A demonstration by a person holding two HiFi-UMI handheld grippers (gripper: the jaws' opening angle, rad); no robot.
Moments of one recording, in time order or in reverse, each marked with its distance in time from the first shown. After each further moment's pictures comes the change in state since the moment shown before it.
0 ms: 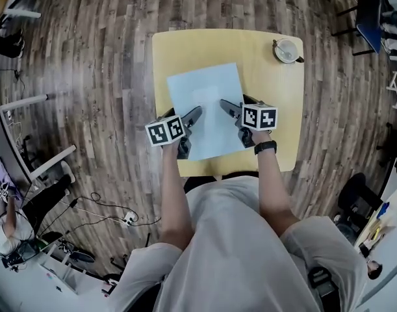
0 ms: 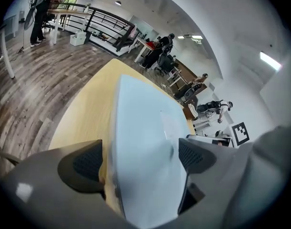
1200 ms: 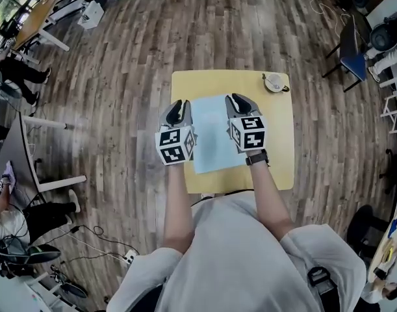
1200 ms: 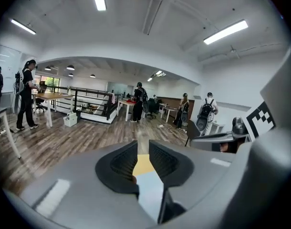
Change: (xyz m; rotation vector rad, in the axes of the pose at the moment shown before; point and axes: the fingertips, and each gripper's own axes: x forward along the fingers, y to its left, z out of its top) left arm -0.174 -0.134 0.133 0.510 -0.647 0.141; right arm -0.140 0.158 0.131 -0.514 -0.508 -0.153
